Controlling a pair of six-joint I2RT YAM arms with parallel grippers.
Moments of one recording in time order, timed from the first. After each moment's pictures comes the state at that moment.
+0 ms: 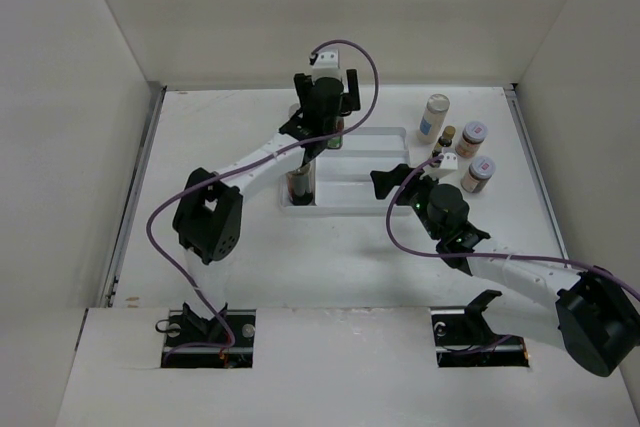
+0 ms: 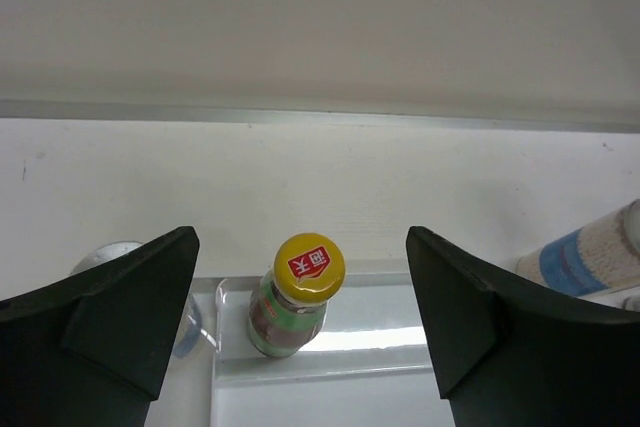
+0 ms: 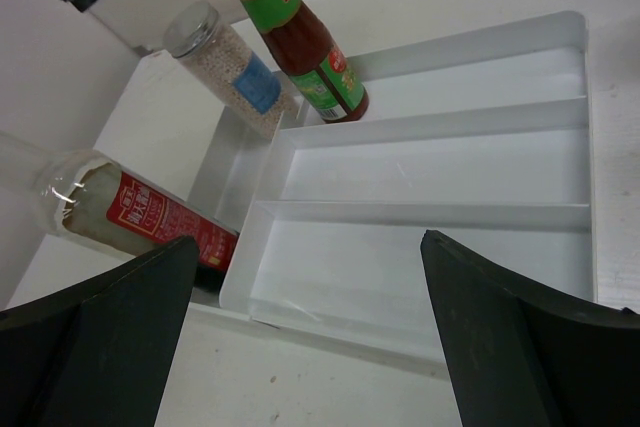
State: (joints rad) left arm -0.65 1.94 1.58 0.16 -0.53 -0.29; right arm 0.62 1.10 0.43 0.59 0.28 0.55
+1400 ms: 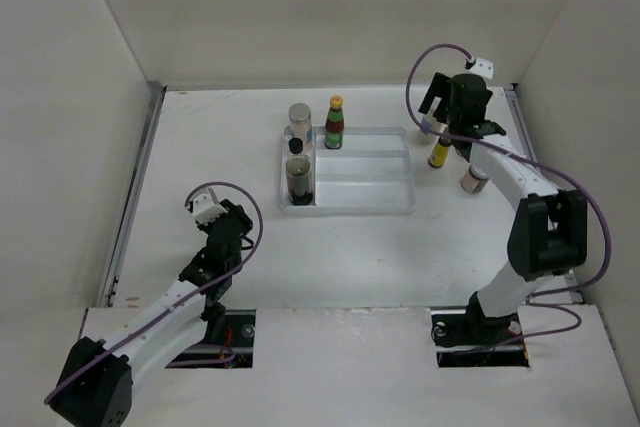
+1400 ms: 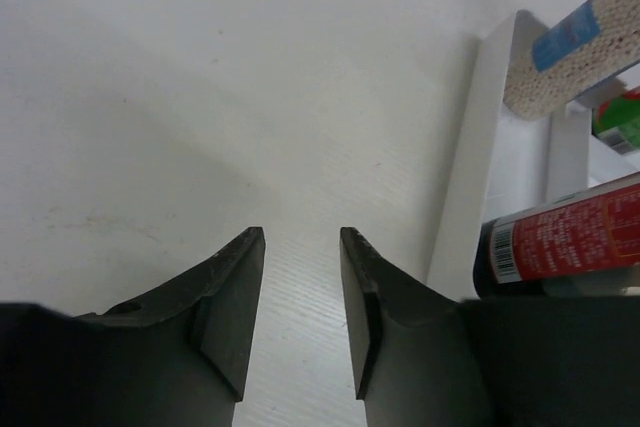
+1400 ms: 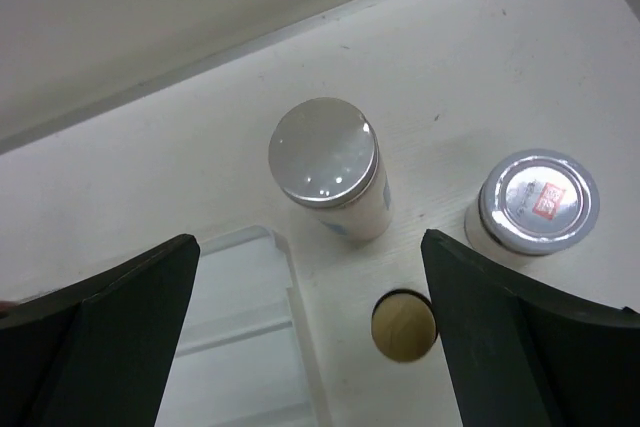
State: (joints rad) left arm -0.51 0.70 0.14 0.21 -0.72 -0.66; right arm 0.16 1.61 1.26 -0.02 0.32 0.37
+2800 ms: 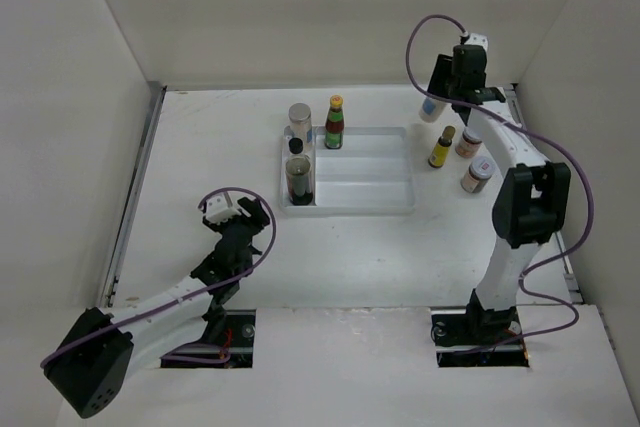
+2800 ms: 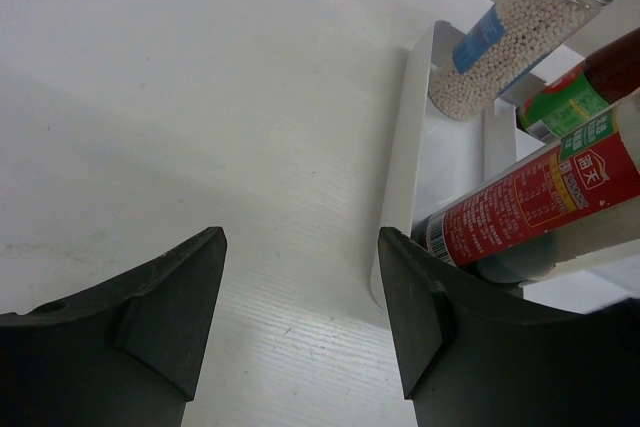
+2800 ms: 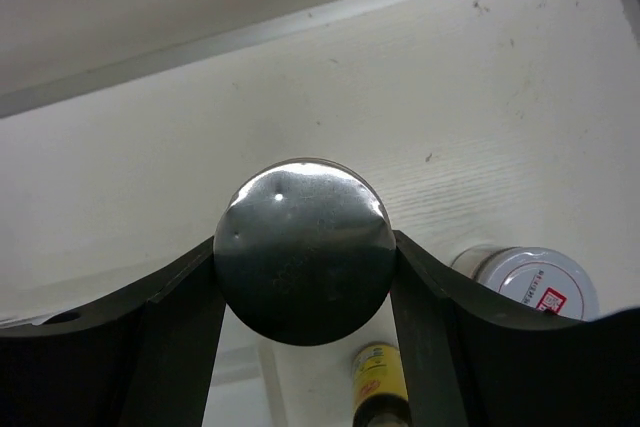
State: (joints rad) left arm -0.66 0.83 0.09 0.52 -0.83 -0.59; right arm 0.10 1.93 1.72 -0.30 0.23 0.26
